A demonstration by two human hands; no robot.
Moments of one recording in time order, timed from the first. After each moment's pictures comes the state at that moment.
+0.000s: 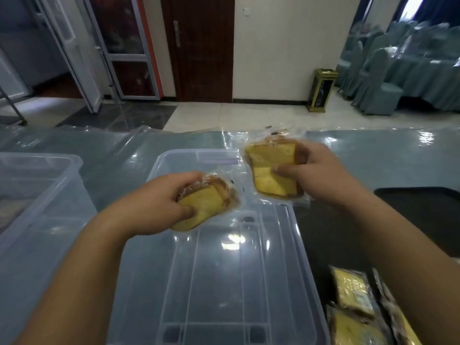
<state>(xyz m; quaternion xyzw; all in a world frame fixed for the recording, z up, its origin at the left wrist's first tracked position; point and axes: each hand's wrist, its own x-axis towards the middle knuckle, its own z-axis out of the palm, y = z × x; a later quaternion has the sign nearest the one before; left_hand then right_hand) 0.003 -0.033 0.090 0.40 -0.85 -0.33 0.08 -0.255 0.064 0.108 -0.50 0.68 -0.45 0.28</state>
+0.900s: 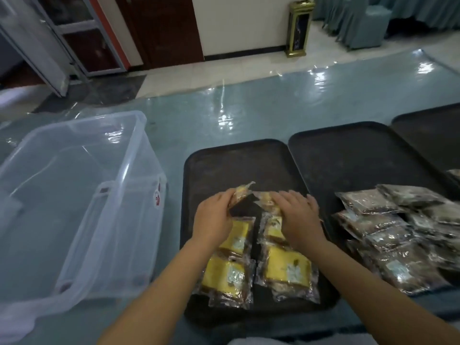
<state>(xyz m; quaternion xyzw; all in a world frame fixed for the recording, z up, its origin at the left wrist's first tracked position) -0.353 0.163 -0.118 0.43 -0.87 -0.19 0.11 -0.535 0.282 -0.134 -0.56 0.81 -0.15 0.10</state>
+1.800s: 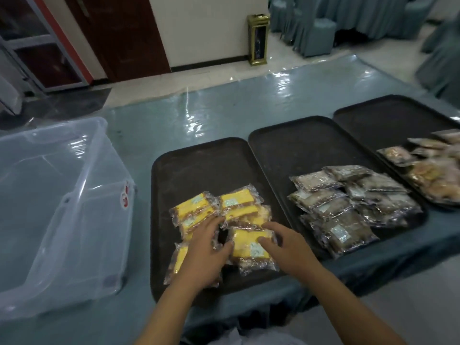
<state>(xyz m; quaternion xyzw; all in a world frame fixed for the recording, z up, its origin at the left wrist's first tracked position) -0.332 0.285 -0.112 0.41 -0.80 -0.44 0.10 -0.514 0.412 -0.121 -0.37 0.79 -0.35 0.33</state>
